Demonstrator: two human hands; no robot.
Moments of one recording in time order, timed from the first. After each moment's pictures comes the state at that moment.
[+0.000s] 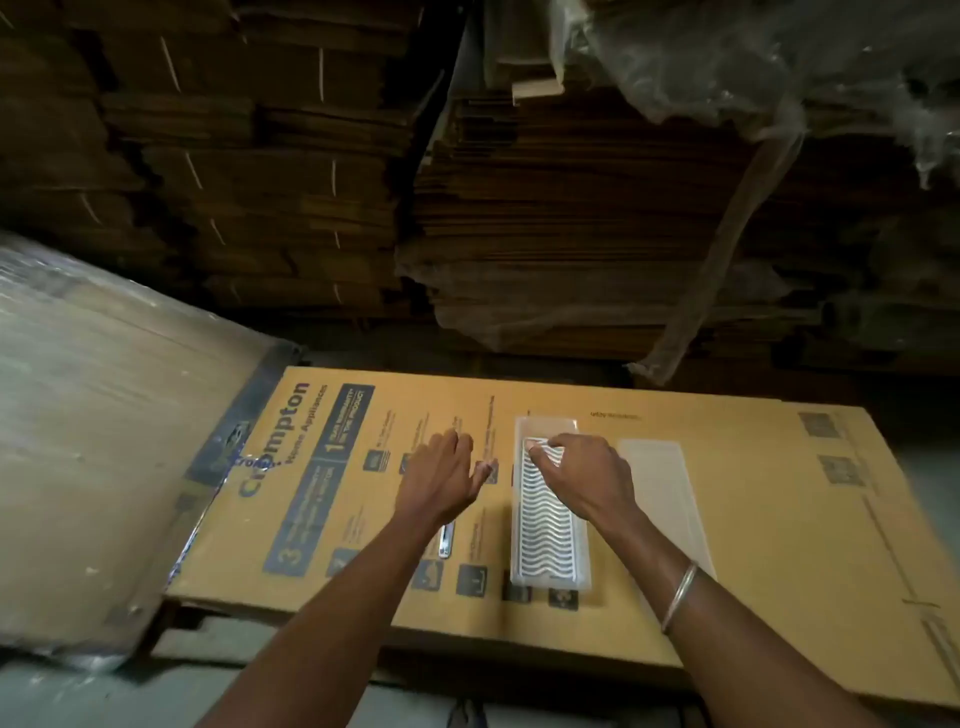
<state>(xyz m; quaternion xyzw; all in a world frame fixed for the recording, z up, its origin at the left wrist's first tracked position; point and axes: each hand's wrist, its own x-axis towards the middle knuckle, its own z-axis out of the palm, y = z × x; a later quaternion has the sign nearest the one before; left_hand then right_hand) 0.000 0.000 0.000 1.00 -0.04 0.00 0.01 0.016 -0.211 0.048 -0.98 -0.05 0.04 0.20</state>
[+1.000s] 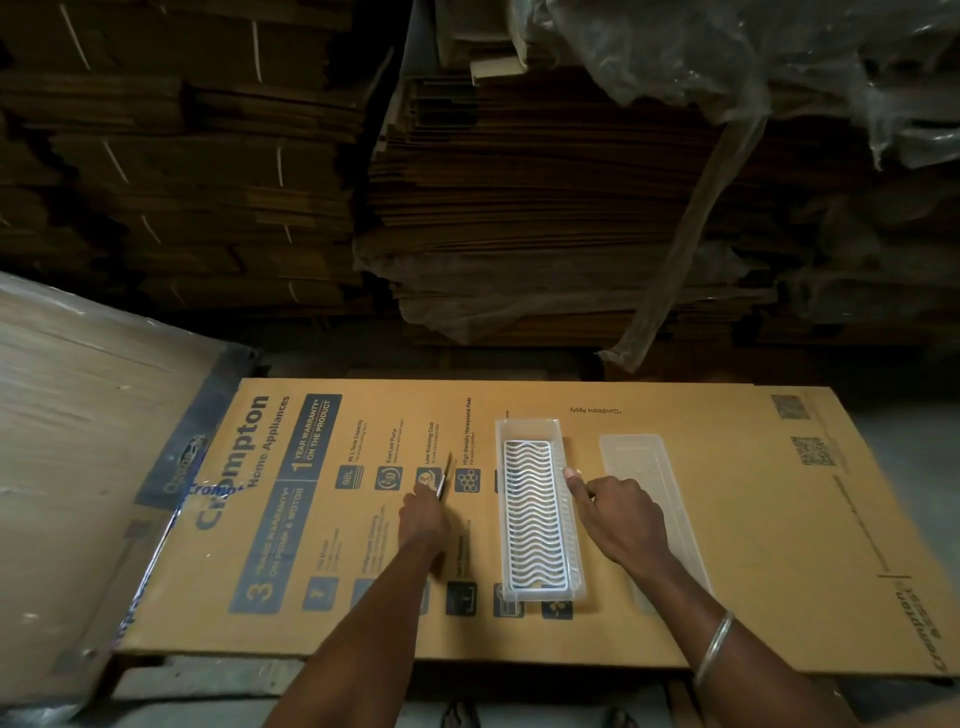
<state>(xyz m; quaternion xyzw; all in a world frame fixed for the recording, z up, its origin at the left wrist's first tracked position) 0.027 0.006 -0.125 0.92 0.24 -0.18 0.25 0.005 -0.259 0.001 -0.98 0.02 0.08 0.16</state>
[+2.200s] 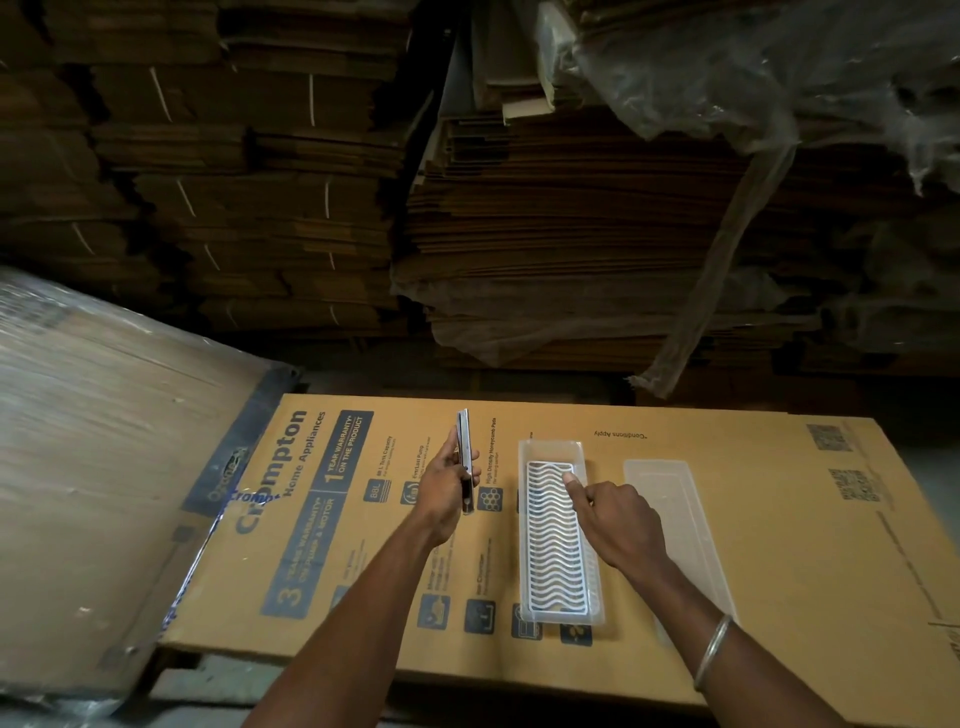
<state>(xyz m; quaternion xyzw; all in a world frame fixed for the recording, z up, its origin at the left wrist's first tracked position) 0.039 0.001 -0.010 0.63 0.25 -0.08 0.73 0.027 -0.242 -0.010 -0.98 -0.01 0.05 0.19</state>
